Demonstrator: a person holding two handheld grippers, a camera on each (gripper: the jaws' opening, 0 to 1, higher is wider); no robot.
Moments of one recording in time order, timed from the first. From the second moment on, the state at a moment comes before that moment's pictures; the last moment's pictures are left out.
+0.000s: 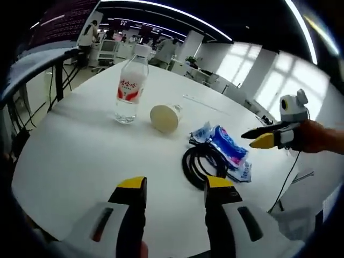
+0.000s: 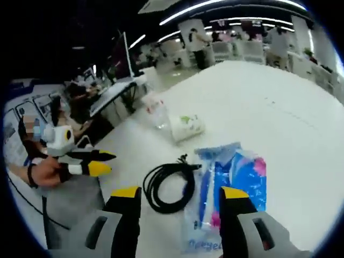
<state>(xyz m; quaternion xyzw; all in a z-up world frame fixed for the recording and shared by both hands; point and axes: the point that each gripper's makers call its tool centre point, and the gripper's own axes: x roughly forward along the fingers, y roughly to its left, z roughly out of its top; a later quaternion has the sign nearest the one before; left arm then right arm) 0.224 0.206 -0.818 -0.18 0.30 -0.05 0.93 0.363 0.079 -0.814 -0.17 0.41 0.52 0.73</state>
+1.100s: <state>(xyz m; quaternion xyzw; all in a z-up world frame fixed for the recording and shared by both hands) 0.222 0.207 -0.825 -0.17 0.29 -0.05 0.94 0.428 0.199 -0.836 -0.59 0.21 0.63 0.47</state>
